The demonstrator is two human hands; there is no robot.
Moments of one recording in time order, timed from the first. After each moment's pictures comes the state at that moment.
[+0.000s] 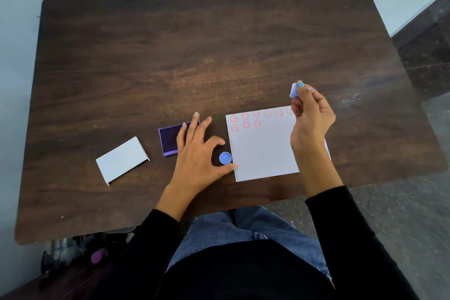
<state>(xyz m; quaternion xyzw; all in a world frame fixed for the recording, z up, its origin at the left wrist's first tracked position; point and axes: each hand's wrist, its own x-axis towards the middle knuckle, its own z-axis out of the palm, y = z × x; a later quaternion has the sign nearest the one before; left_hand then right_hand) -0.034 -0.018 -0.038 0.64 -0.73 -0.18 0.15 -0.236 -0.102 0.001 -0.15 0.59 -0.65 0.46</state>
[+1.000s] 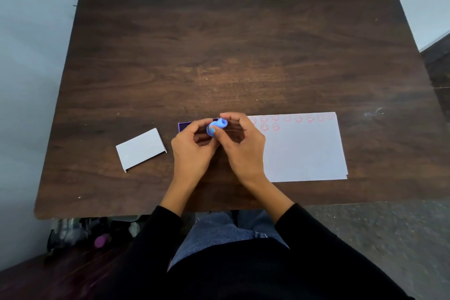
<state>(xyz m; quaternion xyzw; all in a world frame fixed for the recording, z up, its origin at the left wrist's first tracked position) -0.015 -0.019 -0.018 0.69 -0.39 -0.38 0.47 -0.118 -0.043 -0.023 -0.54 0.51 -0.46 0.48</state>
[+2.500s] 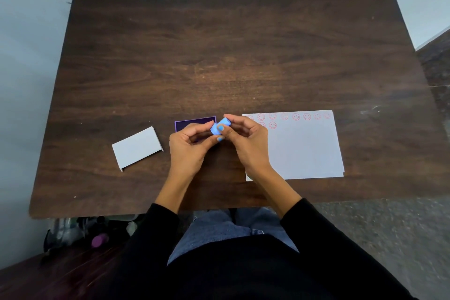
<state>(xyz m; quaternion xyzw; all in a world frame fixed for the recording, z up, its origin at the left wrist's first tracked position) -0.009 -0.018 -0.030 0.65 -0.36 -0.44 0.50 -0.134 -0.053 -0.031 -0.42 0.54 -0.42 0.59</state>
